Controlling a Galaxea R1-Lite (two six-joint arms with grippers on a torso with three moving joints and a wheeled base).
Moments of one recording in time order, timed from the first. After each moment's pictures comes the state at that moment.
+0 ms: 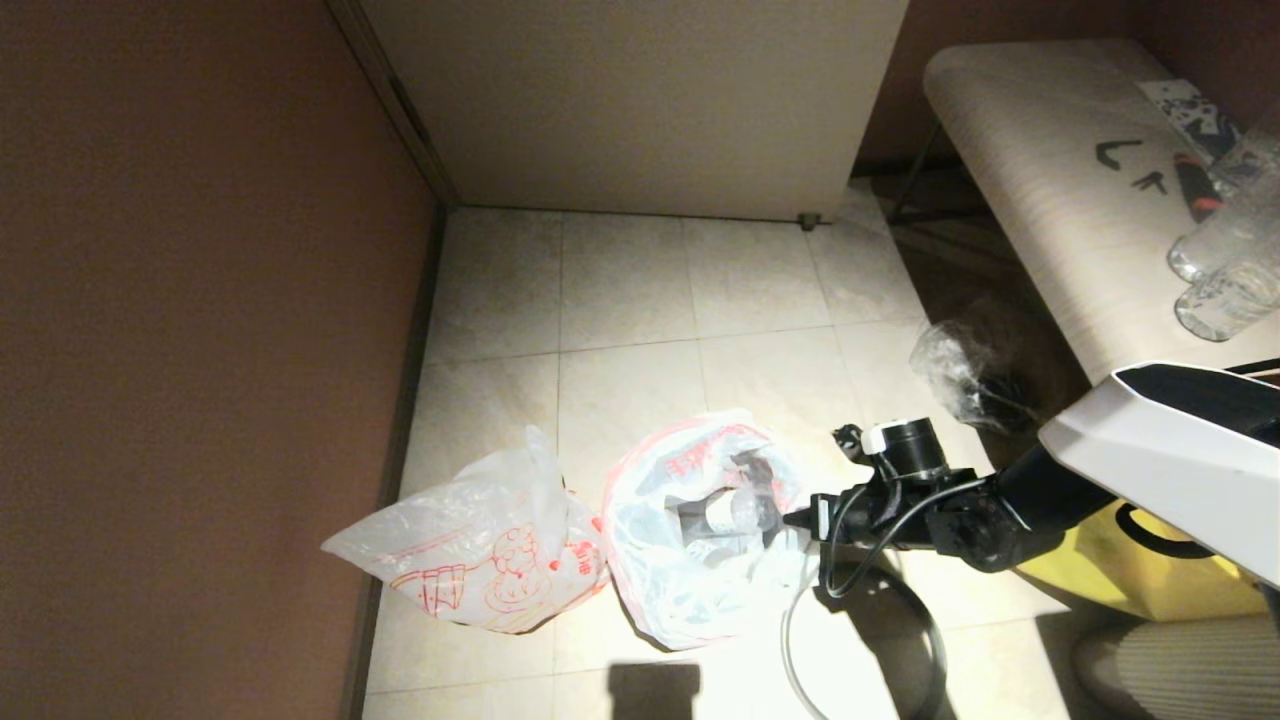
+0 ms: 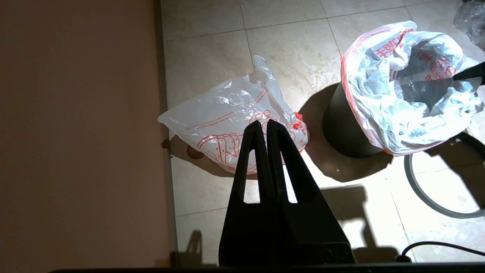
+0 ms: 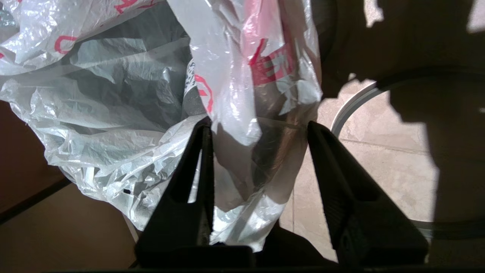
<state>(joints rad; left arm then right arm) 0.00 0.00 0.00 0.00 -0.03 0.05 0.33 2.31 -1.13 -0.48 0.26 0.36</state>
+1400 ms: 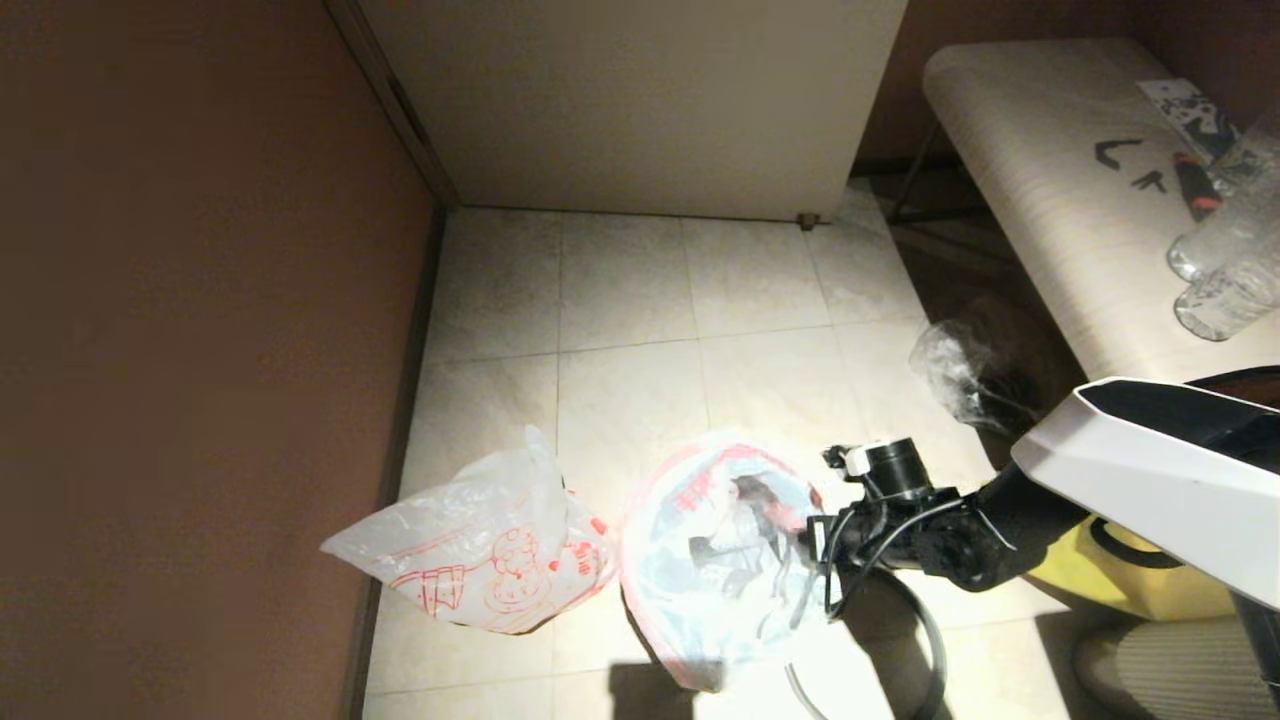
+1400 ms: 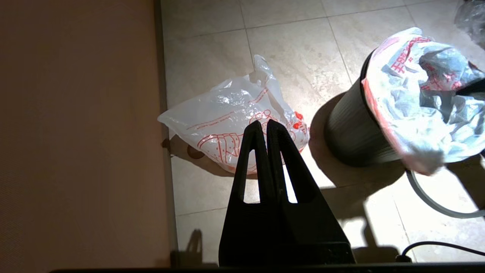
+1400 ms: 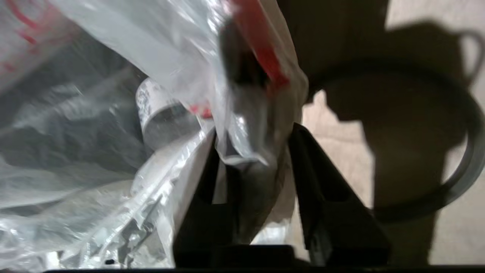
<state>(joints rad) 0.00 0.00 0.00 0.00 -0.03 0.05 0.37 2.35 -1.11 -0.50 0.07 0.27</state>
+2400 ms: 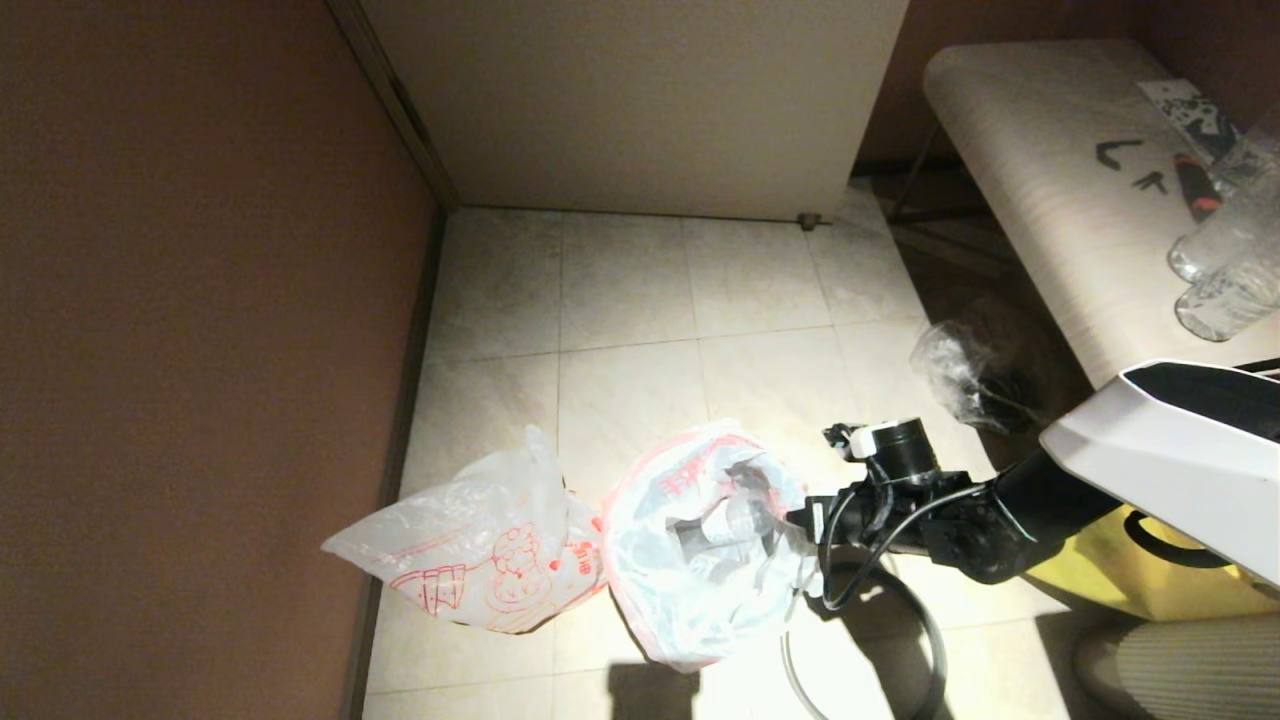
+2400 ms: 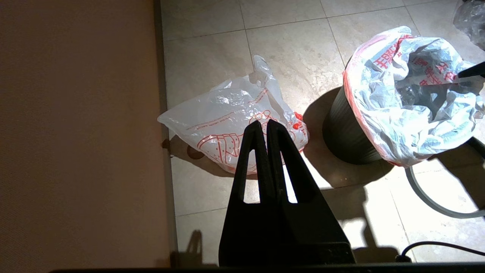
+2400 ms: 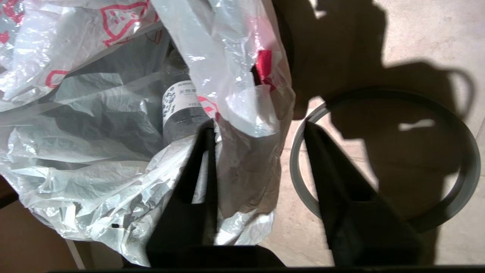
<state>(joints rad) 0.00 0.00 0.00 0.00 -0.03 0.05 0.38 2.27 -1.09 -0.51 0.06 0.28</state>
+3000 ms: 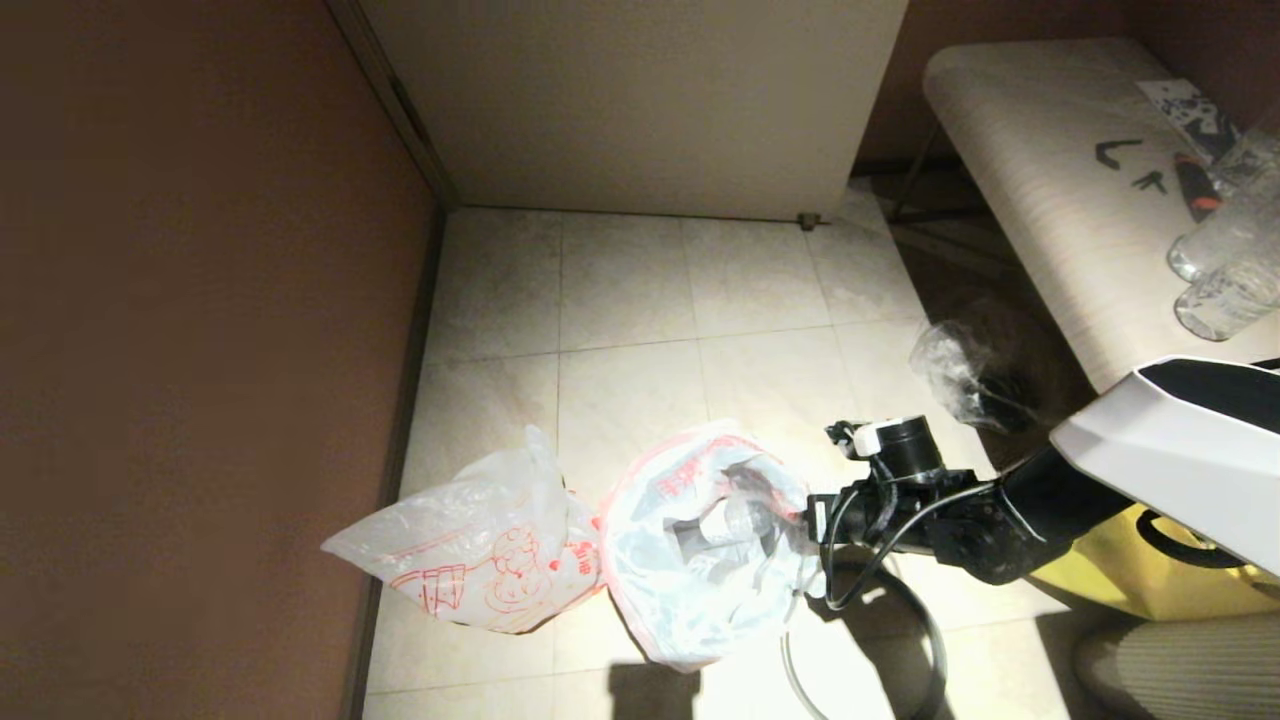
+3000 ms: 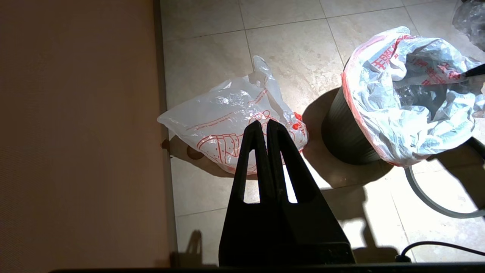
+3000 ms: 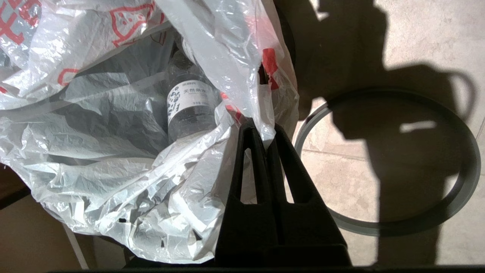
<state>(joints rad) 0.00 0.00 0.00 0.00 -0.03 0.05 0.39 2.25 -1.07 -0.50 0.06 0.29</state>
